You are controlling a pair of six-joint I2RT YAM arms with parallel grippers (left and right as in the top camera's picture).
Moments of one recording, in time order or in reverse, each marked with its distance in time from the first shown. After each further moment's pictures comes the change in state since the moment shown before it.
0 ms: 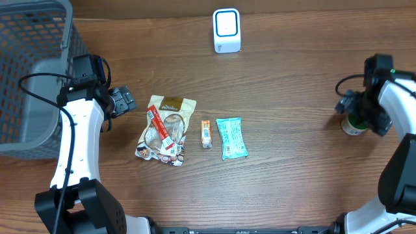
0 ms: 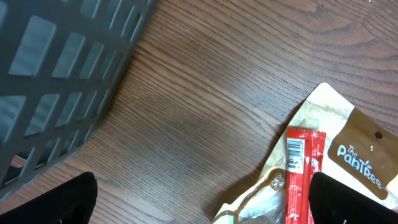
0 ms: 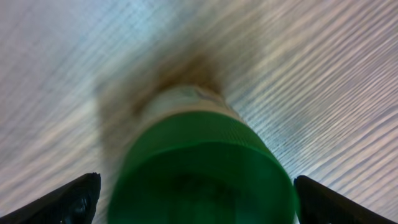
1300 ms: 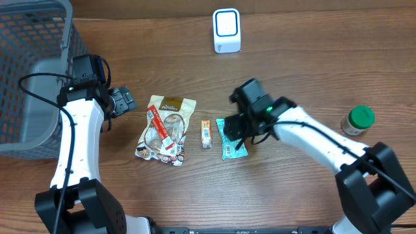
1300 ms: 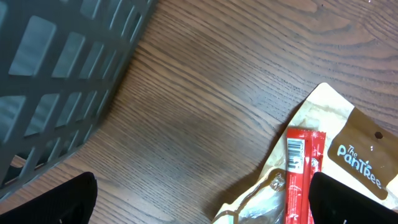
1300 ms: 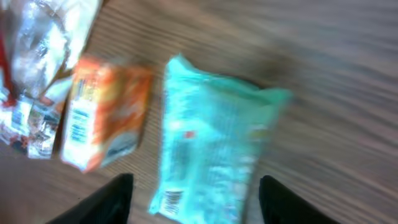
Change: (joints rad) left arm 0.000 0.000 0.000 0.000 0.000 0.000; right arm 0.823 -0.027 -0.134 0.429 -0.399 -0.126
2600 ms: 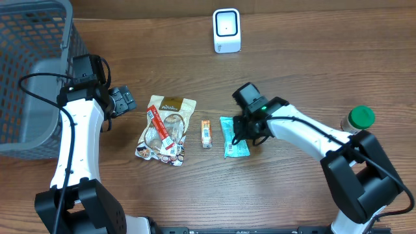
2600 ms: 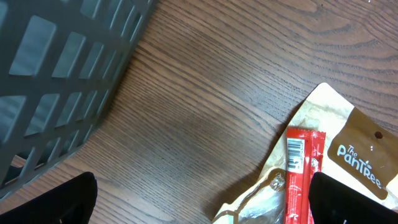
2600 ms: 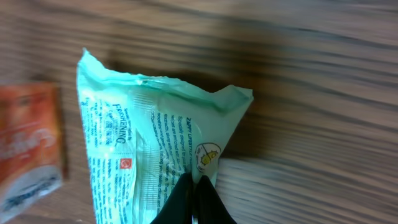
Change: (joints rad) left arm 0.000 0.000 0.000 0.000 0.000 0.000; right arm -0.023 0.096 -0.002 -0.023 0.117 0.127
